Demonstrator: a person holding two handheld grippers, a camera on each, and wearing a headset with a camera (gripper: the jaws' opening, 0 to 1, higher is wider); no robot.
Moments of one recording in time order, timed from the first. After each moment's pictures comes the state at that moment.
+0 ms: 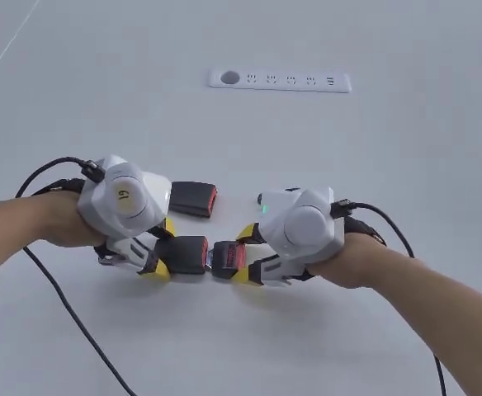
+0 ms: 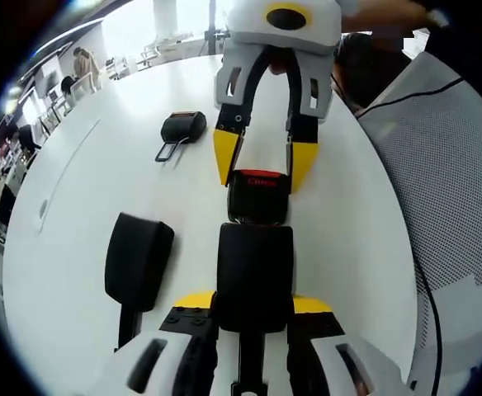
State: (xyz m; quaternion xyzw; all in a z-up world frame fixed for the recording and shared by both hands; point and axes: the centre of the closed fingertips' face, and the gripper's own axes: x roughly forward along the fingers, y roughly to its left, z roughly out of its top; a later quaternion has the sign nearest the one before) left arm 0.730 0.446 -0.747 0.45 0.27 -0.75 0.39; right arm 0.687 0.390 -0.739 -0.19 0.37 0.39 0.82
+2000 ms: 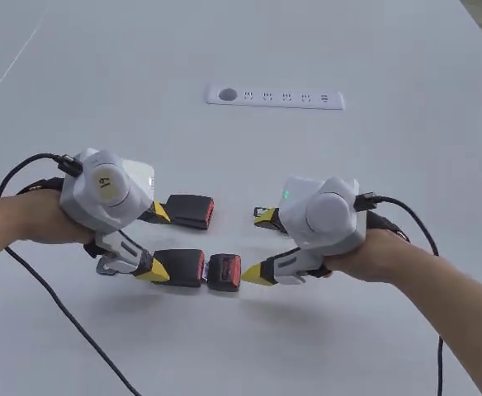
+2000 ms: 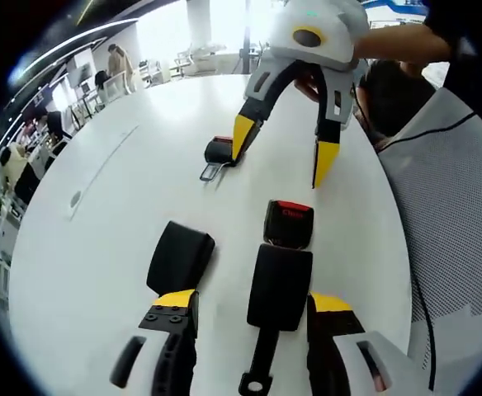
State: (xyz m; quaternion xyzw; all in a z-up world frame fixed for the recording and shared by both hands) left arm 0.752 0.438 -0.705 0.41 0.27 -0.73 0.48; right arm 0.689 0.350 -0.702 -0.17 0.36 0.34 0.85
